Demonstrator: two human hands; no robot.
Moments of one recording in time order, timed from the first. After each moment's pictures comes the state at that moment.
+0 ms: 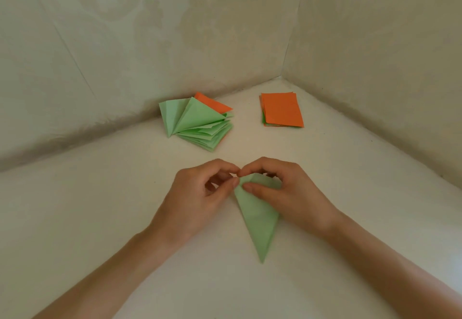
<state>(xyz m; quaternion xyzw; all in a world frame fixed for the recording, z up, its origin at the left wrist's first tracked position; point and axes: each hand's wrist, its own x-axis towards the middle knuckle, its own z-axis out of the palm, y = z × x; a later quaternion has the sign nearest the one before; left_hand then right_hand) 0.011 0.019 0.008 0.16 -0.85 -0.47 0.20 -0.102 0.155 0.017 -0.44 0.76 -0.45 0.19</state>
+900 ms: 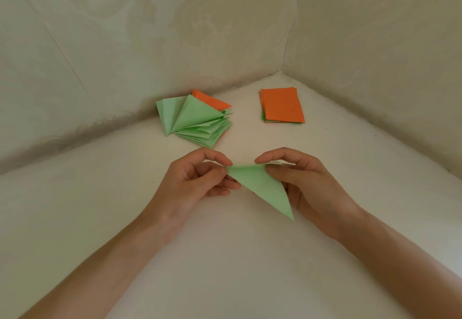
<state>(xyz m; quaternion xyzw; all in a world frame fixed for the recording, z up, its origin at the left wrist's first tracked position) 0.009 0.015 0.019 0.18 -0.64 -0.73 0.15 -0.109 0.168 0.023 -0.21 0.58 -0.67 0.40</state>
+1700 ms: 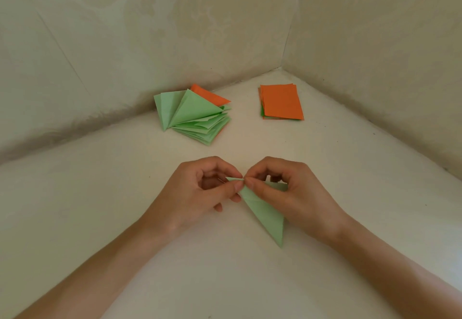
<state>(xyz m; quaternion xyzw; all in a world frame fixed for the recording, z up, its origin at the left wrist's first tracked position) 0.009 0.020 0.009 0.14 -0.72 -0.67 0.12 -0.097 0.166 0.013 -0.43 0.75 -0.47 0.19</state>
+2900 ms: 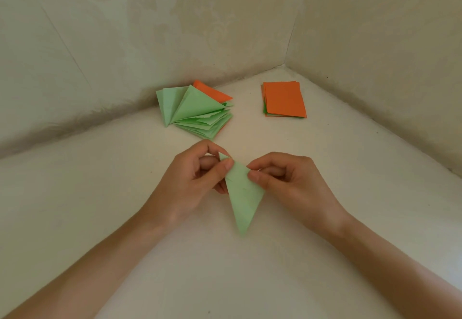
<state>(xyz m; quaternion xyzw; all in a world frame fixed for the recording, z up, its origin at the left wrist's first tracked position) 0.006 0.015 0.008 0.12 -0.71 -0.67 0.17 -0.100 0.163 0.010 -0.35 0.71 -0.55 0.25</state>
